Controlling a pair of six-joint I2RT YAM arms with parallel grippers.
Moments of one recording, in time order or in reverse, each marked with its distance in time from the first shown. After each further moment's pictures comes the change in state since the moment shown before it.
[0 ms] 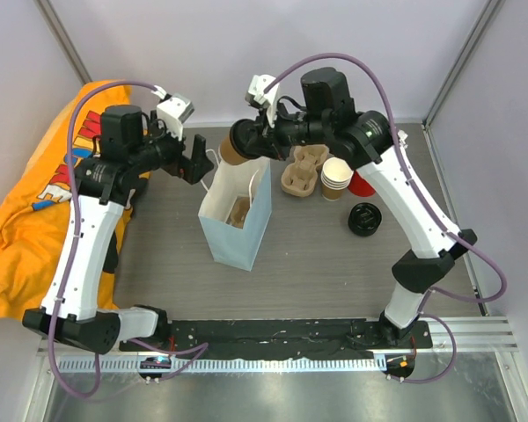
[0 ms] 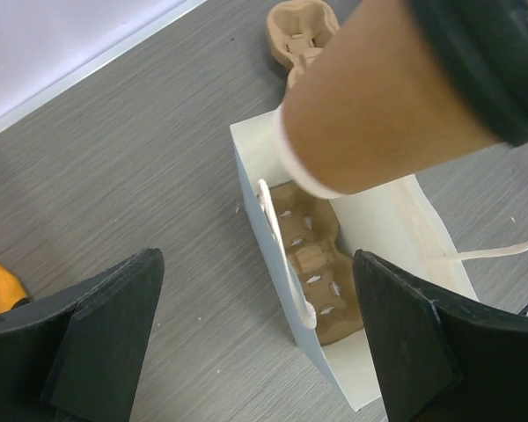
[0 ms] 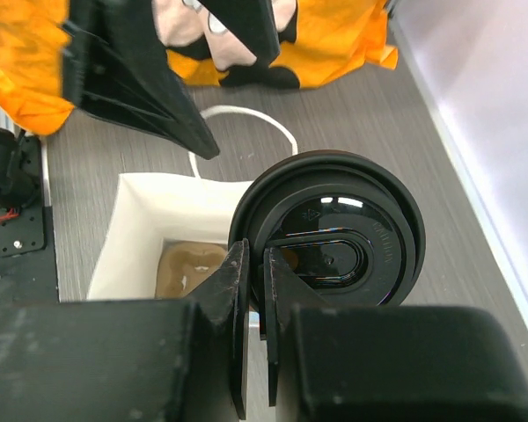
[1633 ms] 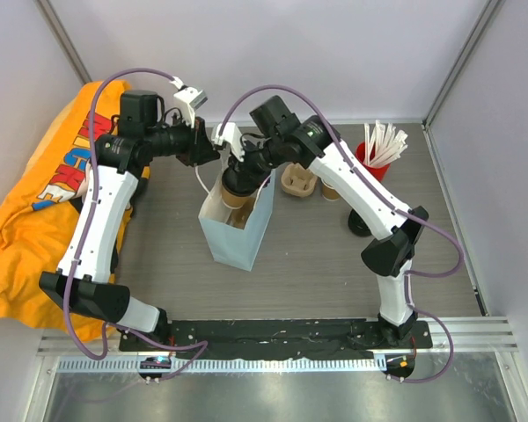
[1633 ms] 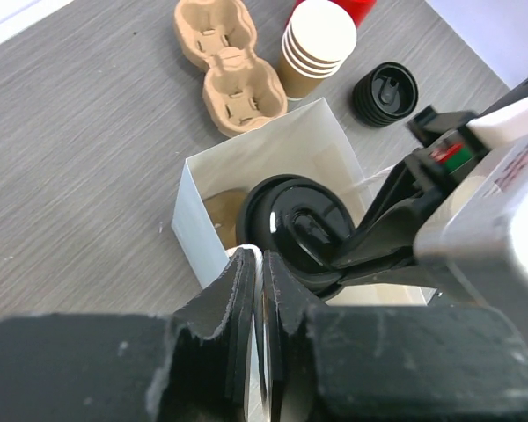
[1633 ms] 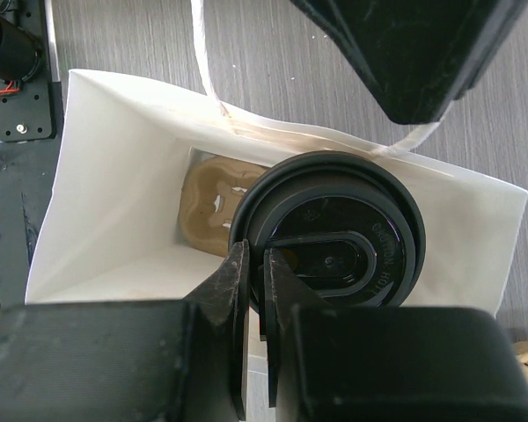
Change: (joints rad) left arm 0.013 0.189 0.103 -0.019 0.236 -0.072; right arm 0.079 0.247 0.063 -0.254 0.009 -0.161
